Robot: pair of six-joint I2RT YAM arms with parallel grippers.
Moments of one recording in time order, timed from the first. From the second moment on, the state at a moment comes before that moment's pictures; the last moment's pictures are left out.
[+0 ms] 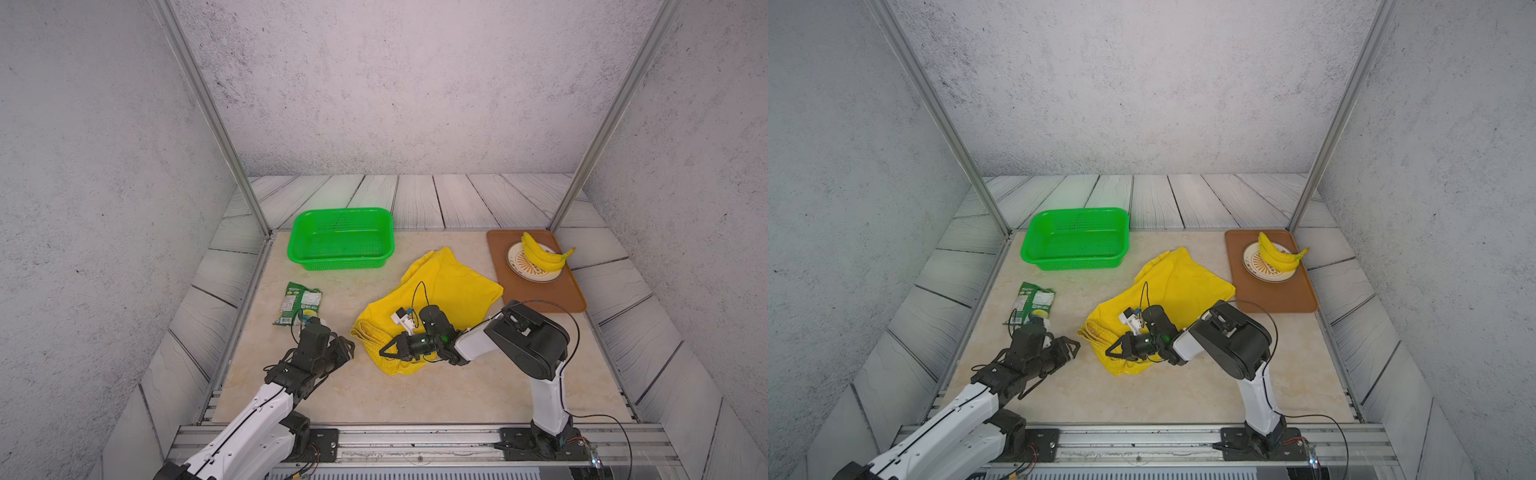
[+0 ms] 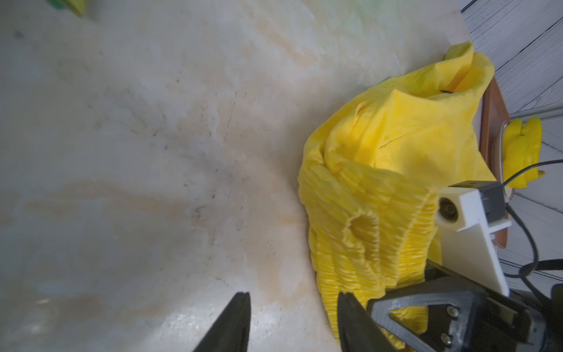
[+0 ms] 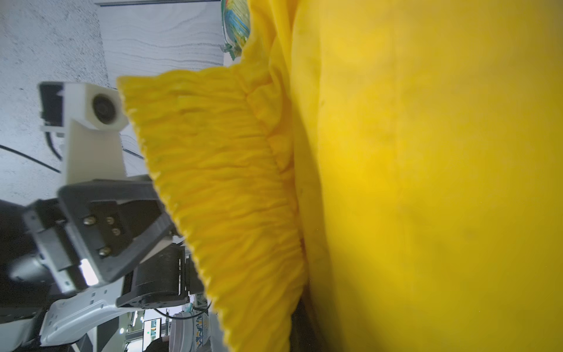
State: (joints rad) left arm -0.39 0.81 0.29 -0.28 0.13 -0.89; right arm 0.82 2.03 0.78 0.73 -0.80 1.00
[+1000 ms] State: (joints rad) left arm -0.43 1.64 0.55 0.33 0.21 -0.94; right arm 0.74 2.05 0.78 0.73 -0.80 0.99
